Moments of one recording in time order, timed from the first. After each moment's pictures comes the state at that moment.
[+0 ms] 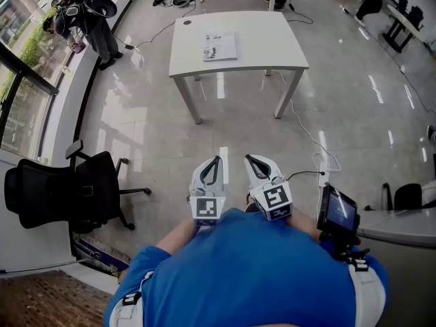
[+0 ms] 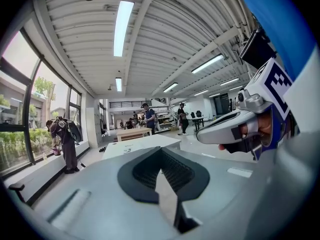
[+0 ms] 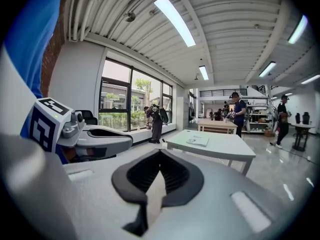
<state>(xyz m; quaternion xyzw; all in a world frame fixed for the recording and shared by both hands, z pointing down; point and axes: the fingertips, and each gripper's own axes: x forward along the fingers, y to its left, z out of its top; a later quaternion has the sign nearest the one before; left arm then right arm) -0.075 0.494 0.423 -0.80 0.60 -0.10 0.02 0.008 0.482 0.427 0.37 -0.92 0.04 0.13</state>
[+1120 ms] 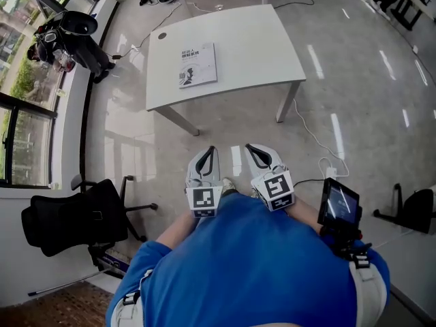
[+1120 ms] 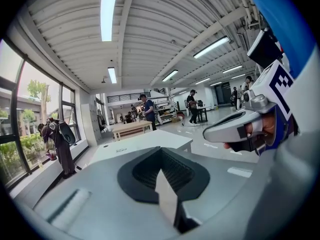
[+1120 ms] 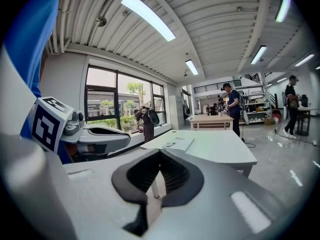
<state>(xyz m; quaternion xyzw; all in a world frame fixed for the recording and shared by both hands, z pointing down) -0.001 0.186 0.436 -0.78 0.60 -0.16 -0.01 0.095 0.179 0.451 0.37 -0.92 0.09 0.11</state>
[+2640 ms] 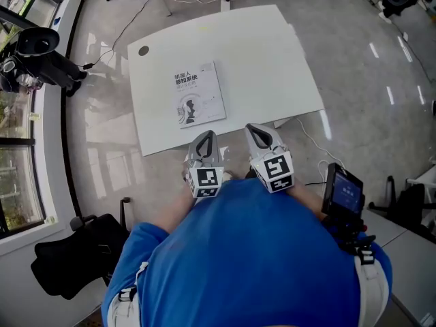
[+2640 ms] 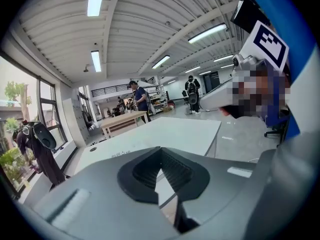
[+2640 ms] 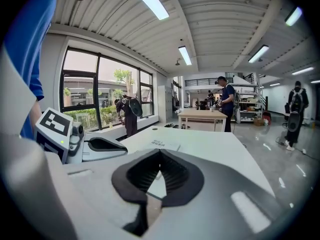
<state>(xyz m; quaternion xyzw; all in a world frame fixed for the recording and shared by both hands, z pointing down) -0.105 -0.090 0.523 -0.81 0.53 -0.25 -0.01 0.003 -0.095 0.479 0.44 -0.88 0.10 0.17</state>
